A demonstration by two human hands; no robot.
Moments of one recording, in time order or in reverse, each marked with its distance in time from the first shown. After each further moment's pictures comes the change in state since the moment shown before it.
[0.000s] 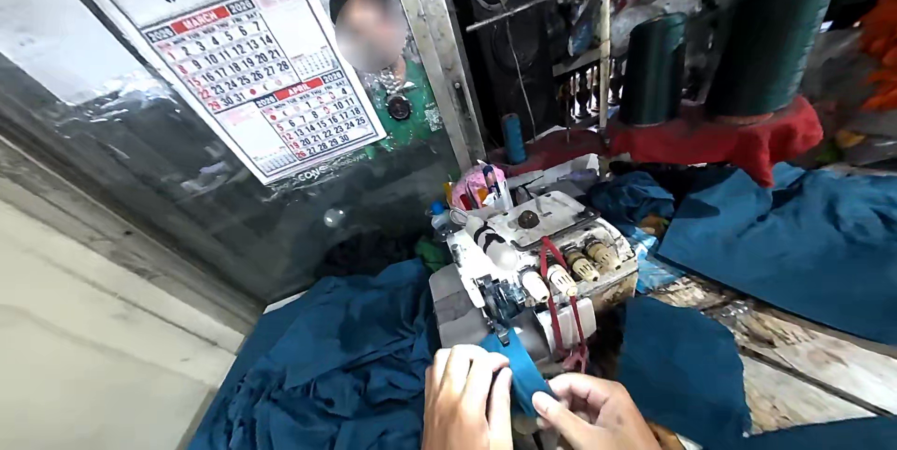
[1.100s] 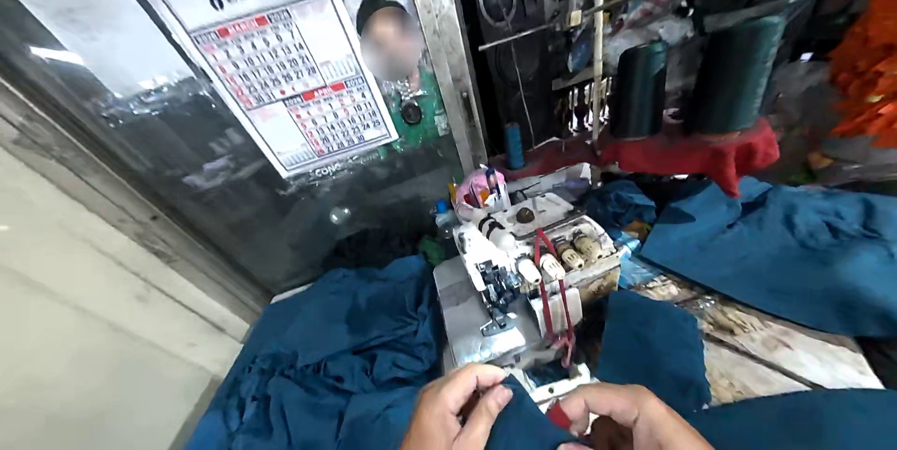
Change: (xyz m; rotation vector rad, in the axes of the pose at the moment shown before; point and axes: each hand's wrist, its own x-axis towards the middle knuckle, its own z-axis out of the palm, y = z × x) left_hand -0.020 0.016 -0.054 -0.701 -0.225 -0.103; right_hand -0.048 -0.049 -0.034 -0.232 -0.373 -0.217
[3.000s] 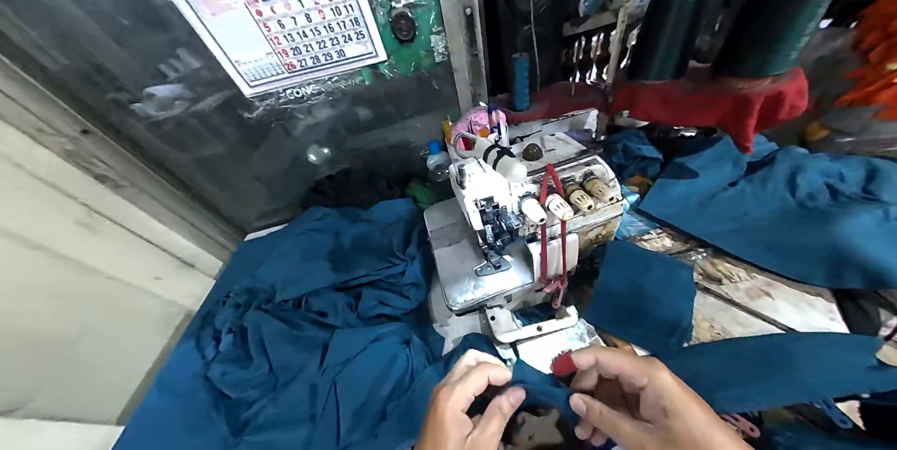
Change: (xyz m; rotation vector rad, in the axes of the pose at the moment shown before) left_hand -0.065 -0.038 0.045 -0.137 0.043 -0.059; right_hand -0.031 0.033 0.008 -0.012 0.035 0.103
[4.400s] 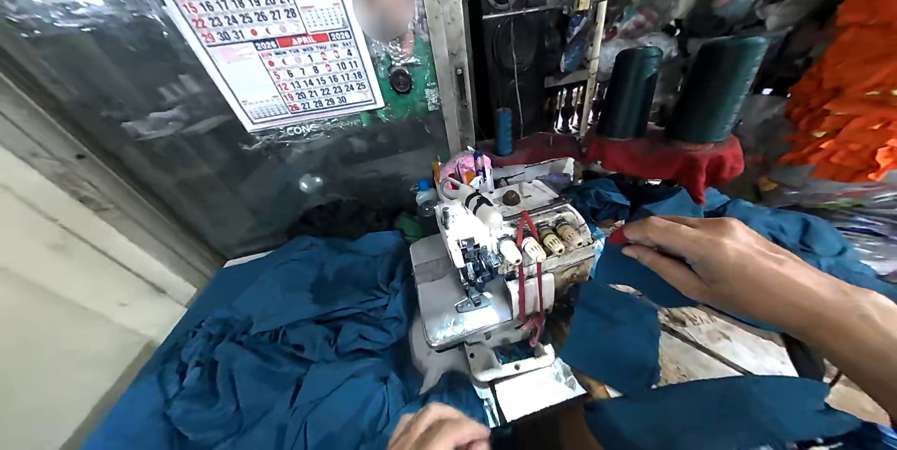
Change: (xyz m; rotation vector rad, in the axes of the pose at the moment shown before) left_hand -0.008 0.043 -0.017 0.379 0.002 0.093; right_hand 0.064 -0.117 -0.166 -1.363 0.216 -0.683
